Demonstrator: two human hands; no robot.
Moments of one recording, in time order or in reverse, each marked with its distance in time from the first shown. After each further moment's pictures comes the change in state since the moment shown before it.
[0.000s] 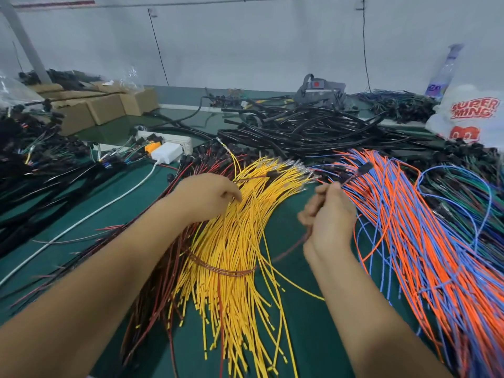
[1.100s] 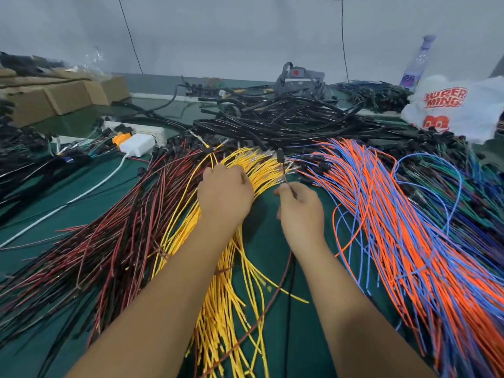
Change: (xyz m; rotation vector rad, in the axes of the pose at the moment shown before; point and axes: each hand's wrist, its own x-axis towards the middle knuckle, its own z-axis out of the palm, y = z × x) left_hand 0.029 0.084 0.044 -0.174 0.425 -0.357; right_hand 0.012 0.015 -0.019 -0.896 -0.152 -0.219
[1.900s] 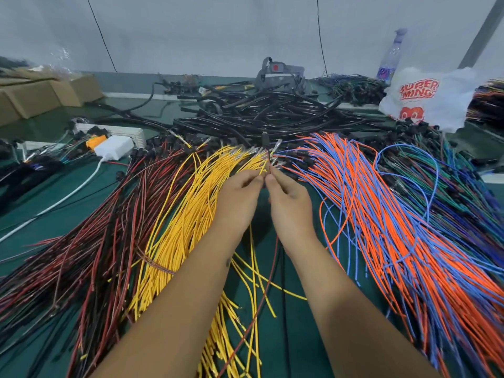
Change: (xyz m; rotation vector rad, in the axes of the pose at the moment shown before) left_hand -0.021 0.030 0.008 -1.034 -0.240 -0.120; right_hand 0.008 0.006 0.006 0.321 -0.006 0.014
